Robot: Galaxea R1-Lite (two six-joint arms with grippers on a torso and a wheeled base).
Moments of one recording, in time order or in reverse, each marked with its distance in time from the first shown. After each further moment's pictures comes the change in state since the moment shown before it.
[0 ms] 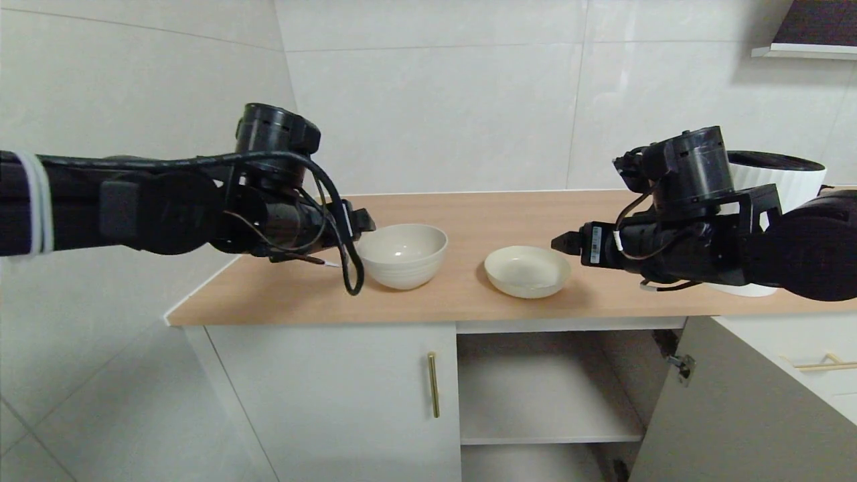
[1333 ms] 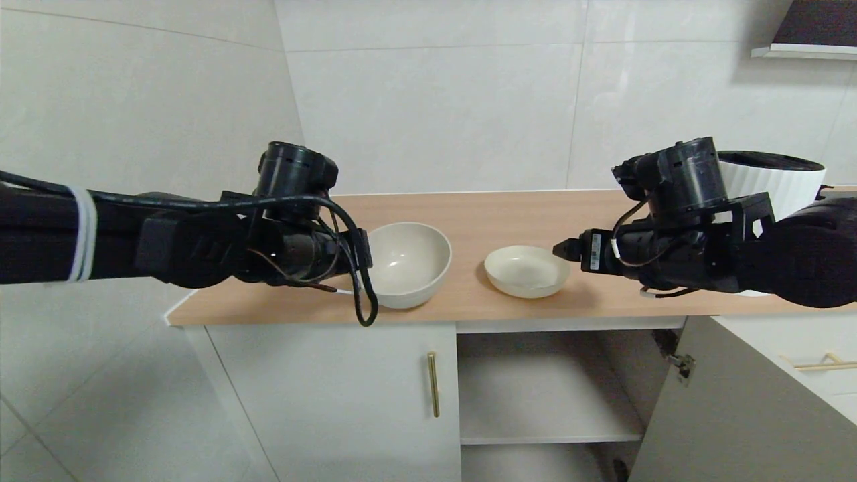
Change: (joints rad) left arm -0.019 -0.003 0.132 -0.087 -0.083 0.025; right arm -0.002 0.013 0.022 -0.009 -0.024 0.006
